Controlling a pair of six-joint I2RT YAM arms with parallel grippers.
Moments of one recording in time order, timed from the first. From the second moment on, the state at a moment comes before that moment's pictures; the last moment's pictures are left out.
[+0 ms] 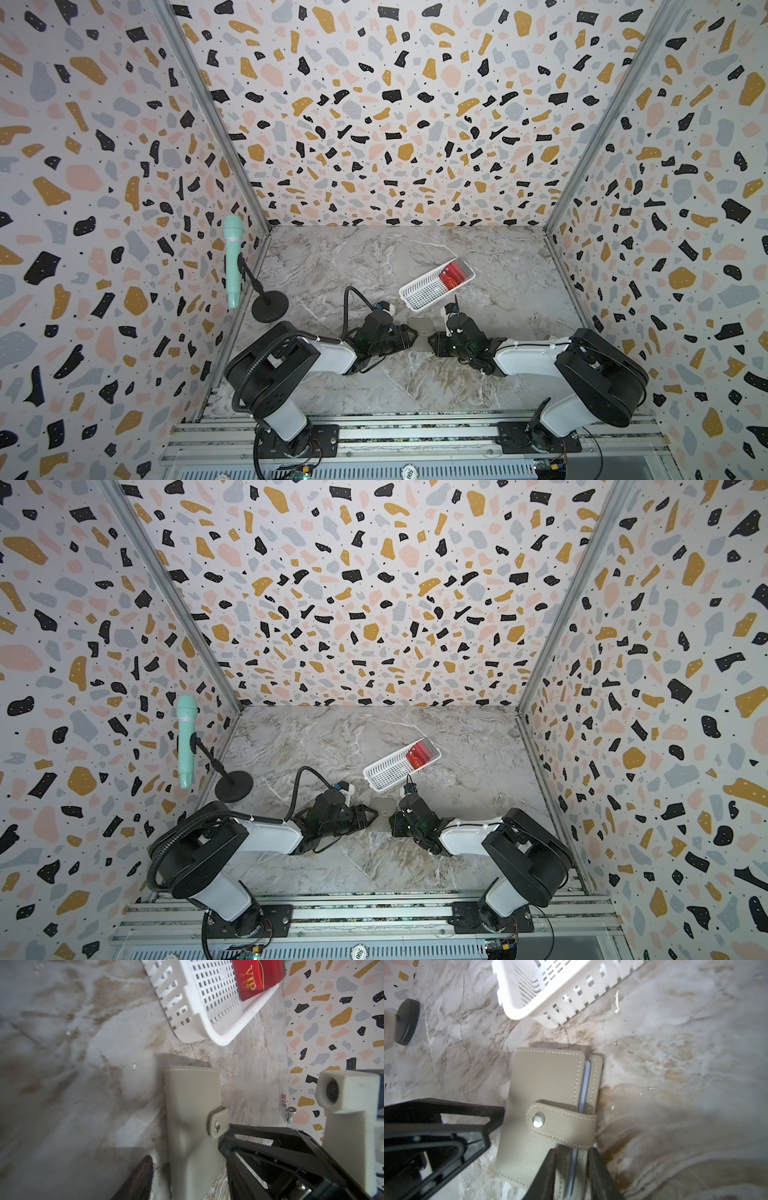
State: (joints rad) left arm -0.73 1.64 0.53 0.48 0.23 -0.96; right arm 0.80 1.52 0.51 0.24 -0.01 0.69
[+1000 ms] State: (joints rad) left arm -0.72 1.70 0.49 0.73 0.34 -1.01; right arm 0.82 1.47 0.50 0.22 0.01 0.70
